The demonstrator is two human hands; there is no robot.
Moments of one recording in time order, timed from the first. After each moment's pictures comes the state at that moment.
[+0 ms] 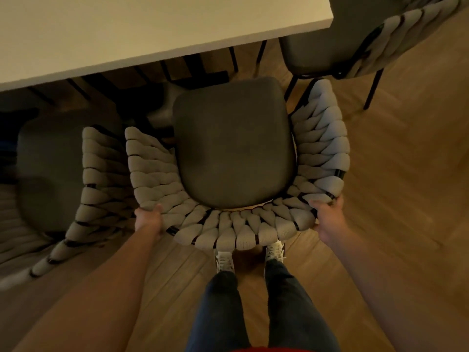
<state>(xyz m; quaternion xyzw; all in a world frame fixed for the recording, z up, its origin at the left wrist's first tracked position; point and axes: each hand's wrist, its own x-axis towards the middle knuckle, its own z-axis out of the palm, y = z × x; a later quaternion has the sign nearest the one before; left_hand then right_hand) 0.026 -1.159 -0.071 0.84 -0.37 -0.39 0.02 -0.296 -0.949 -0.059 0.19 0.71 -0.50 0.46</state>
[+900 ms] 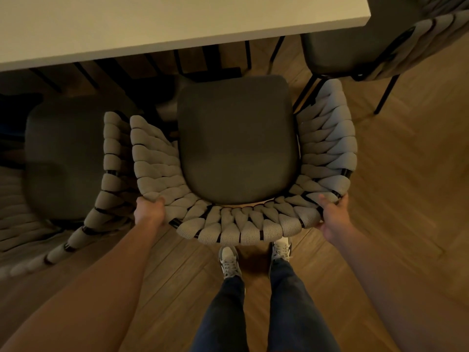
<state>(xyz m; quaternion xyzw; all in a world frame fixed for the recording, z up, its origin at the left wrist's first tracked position) 0.085 -1.186 -0.072 0.82 -0.42 -0.38 -0.02 -0.246 -0.975 -0.071 0.20 0.70 -0.53 0.44</state>
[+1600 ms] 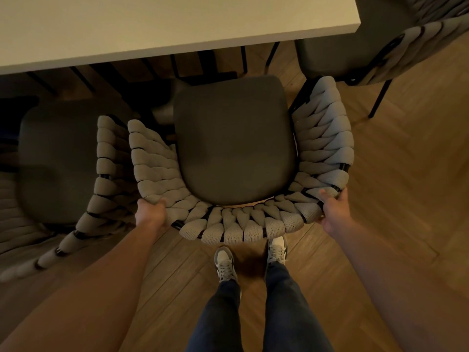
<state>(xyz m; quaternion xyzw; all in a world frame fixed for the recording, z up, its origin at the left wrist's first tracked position) 0.072 -1.184 -0.072 0.82 -0.41 -0.41 -0.01 -0.273 -0.983 -0.068 0.20 0.71 -0.52 0.43</state>
